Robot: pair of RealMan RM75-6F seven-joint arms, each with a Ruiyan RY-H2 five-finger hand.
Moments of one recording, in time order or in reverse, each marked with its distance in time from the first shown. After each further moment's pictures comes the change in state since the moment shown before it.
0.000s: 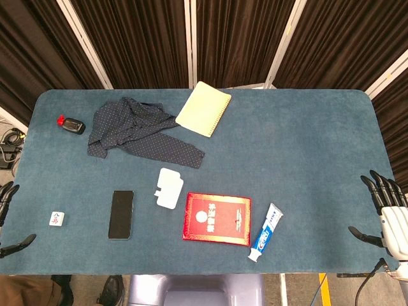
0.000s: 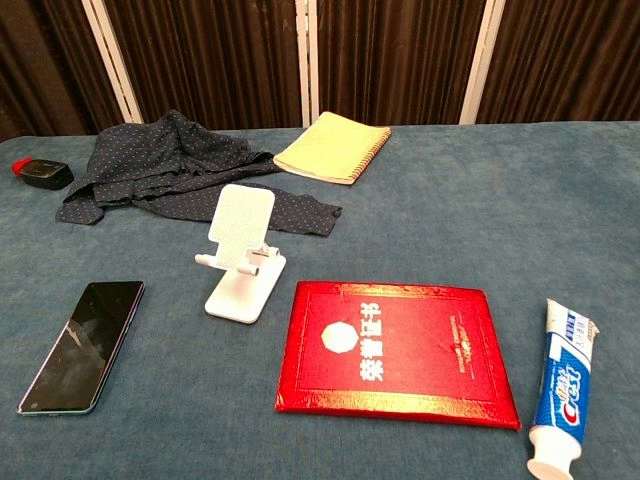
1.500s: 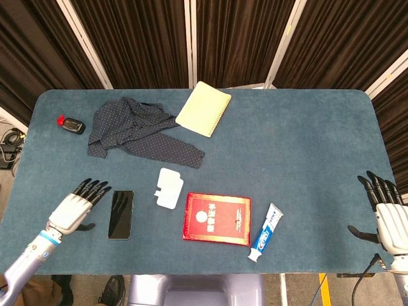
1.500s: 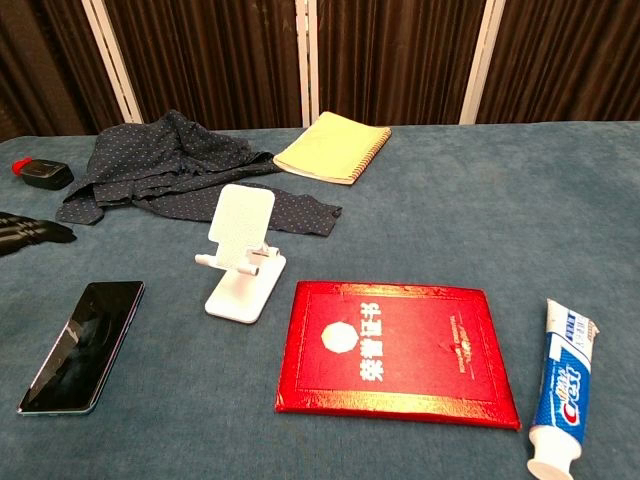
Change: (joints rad) left arm -0.377 -0.417 0.047 0.635 0.161 -0.413 -0.089; right arm 0.028 -0.020 0.012 0.002 0.087 -0.082 -0.068
